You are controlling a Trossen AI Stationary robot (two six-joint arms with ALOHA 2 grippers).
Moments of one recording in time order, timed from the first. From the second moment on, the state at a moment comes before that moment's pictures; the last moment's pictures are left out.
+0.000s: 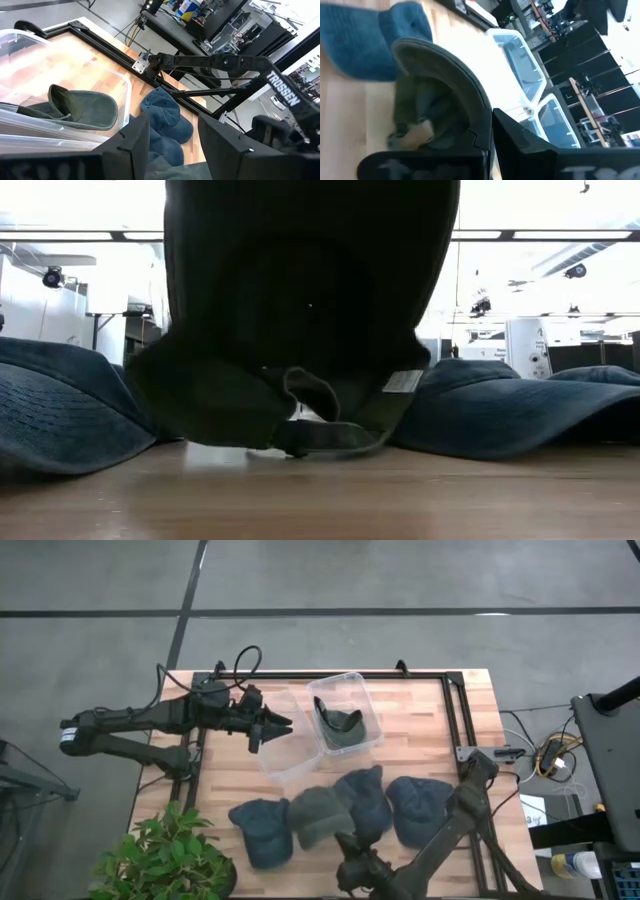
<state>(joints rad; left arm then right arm) 0.13 0.96 0.94 -0.18 0.13 -0.57 0.79 2.39 2.34 -1.54 1.18 0.76</state>
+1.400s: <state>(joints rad) 0.13 0.96 0.93 -0.09 0.14 -0.54 0.81 2.18 2.12 -1.10 0.60 0.68</state>
